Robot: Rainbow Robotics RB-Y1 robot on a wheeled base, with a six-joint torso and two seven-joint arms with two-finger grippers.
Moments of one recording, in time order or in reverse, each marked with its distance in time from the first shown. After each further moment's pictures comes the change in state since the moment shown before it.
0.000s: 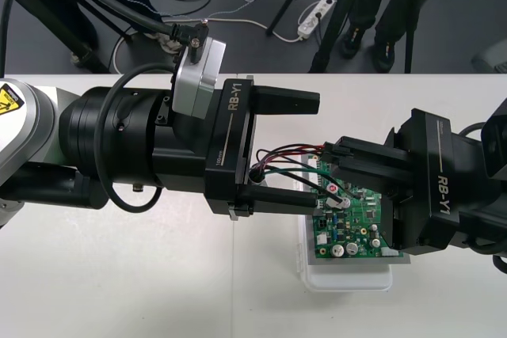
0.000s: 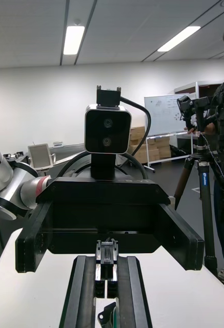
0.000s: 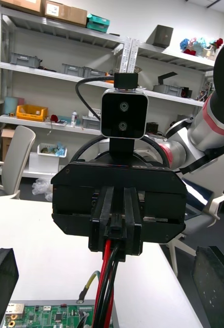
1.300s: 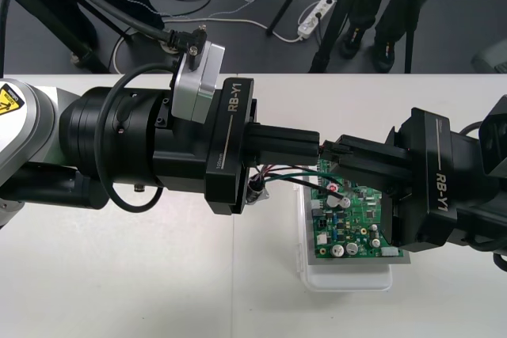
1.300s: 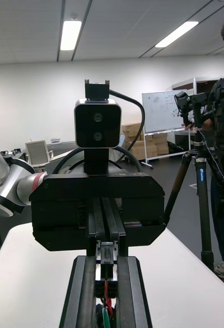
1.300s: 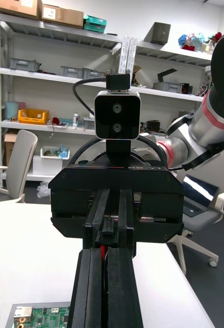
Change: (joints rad) right arm 0.001 -0.002 -0.005 0.002 0.017 0.010 -0.018; left arm 0.000 -0.001 0.000 0.000 0.000 0.000 -0.048
